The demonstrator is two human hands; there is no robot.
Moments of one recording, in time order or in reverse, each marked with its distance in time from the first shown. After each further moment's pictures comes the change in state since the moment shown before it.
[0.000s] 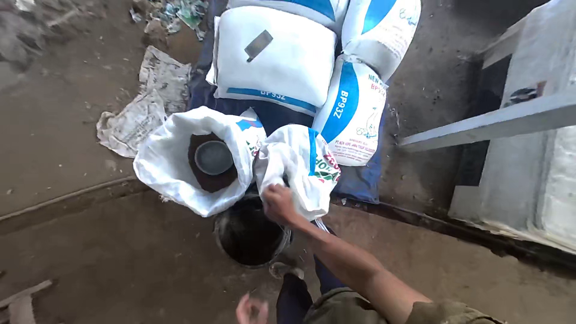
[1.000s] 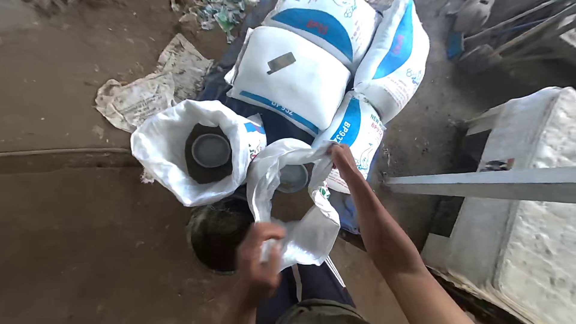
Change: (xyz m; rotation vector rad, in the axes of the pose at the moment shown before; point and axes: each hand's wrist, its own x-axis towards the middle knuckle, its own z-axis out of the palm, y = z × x) left_hand 0.082 0.214 0.076 -0.146 -0.125 0.794; right_hand 0.094 0.063 -0.221 0.343 0.025 0.498
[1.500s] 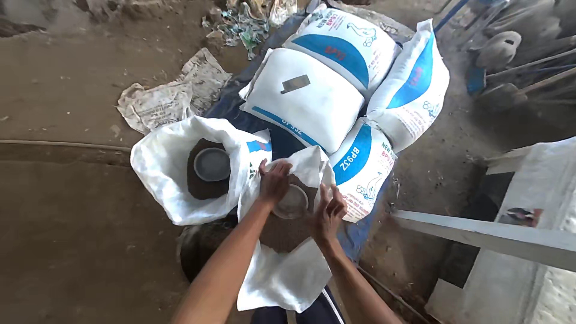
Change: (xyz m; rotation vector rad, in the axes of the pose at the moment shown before) left_hand 0.236 -0.139 0.074 0.827 -0.092 0.169; right_hand -0.014 0.068 0.060 -0.653 0.572 -0.708
